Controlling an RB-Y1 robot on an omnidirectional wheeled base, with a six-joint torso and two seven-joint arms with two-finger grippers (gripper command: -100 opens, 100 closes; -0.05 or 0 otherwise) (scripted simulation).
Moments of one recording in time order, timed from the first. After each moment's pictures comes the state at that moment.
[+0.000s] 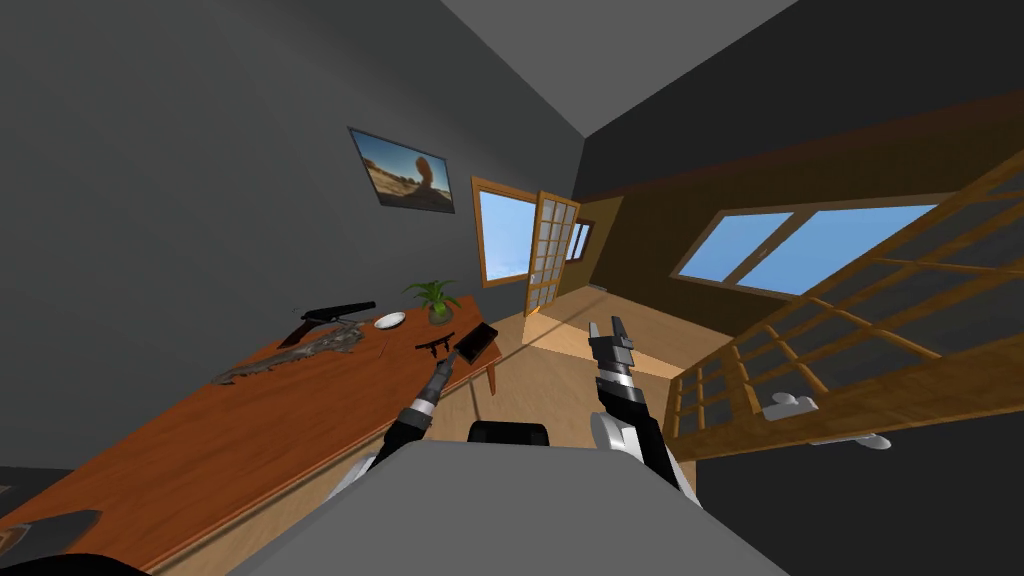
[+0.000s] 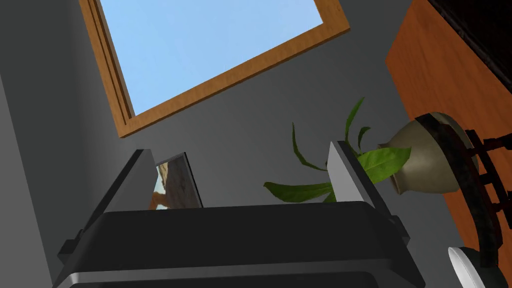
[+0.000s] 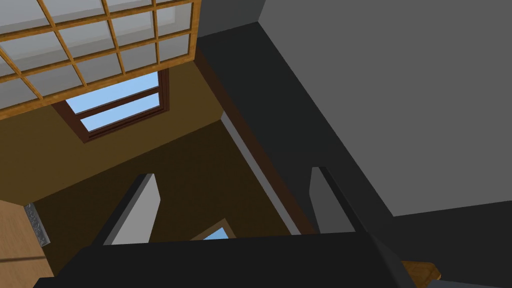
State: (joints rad) left arm 0.66 0.31 -0.15 -1.92 -0.10 -0.39 -0.13; right arm 0.54 0.01 -0.01 -2.21 -0.10 -0.43 -0.10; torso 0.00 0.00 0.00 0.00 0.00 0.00
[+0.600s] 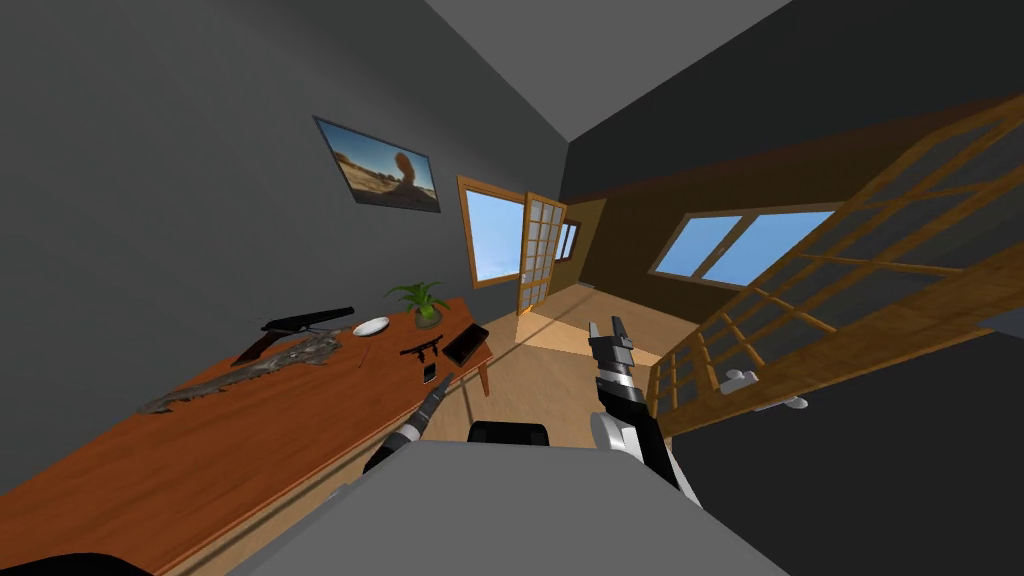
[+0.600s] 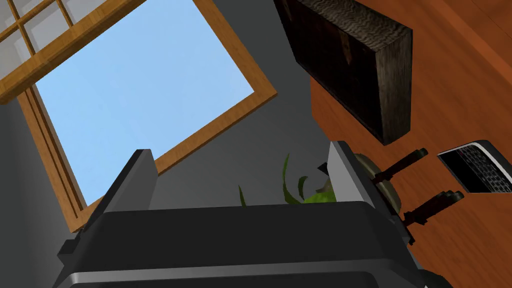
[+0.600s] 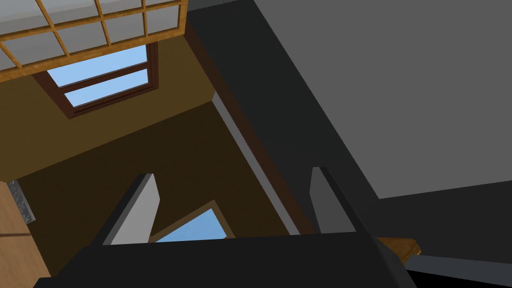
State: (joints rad) left arm 0.70 0.44 -0.18 -1.75 -0.09 -0.34 -0.13; right arm 0.54 0.01 -0.01 -2.21 -0.10 -0.43 -0.10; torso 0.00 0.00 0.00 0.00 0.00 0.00
